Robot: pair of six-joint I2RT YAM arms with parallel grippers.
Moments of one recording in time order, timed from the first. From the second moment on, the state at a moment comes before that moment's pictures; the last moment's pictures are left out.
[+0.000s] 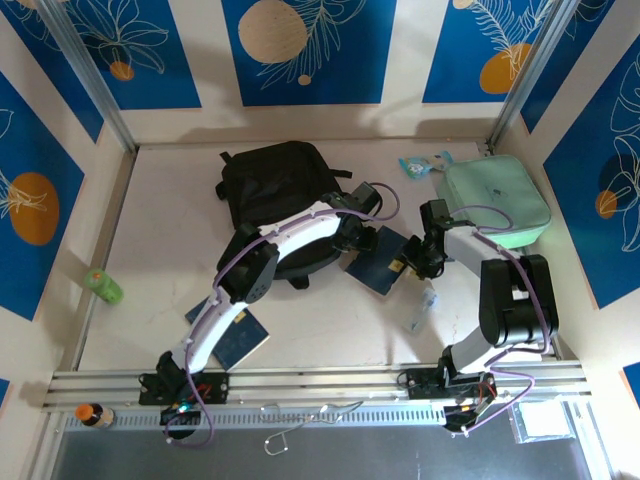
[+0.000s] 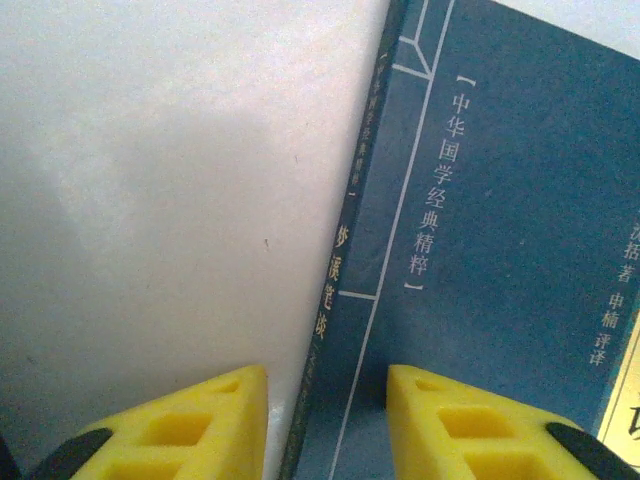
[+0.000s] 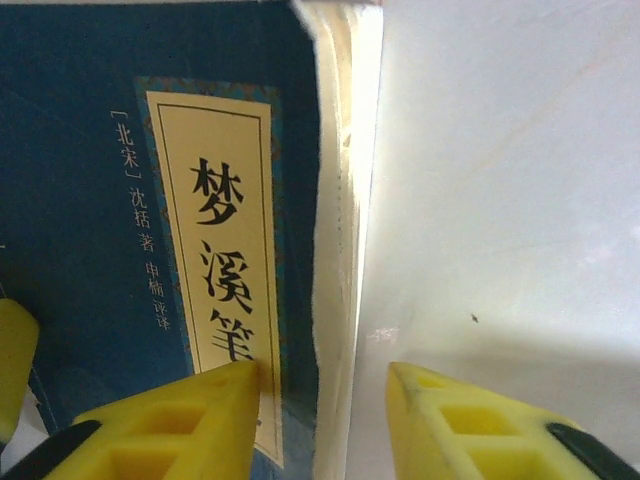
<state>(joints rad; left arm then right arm) -0.84 2.46 2.12 -0.83 0.17 -0.47 0.11 1.56 0.85 -0.63 -0.20 0.79</state>
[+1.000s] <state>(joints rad) -0.80 2.29 1.93 -0.65 0.36 -0.61 0.05 1.65 0.92 -0.54 -0.28 0.73</state>
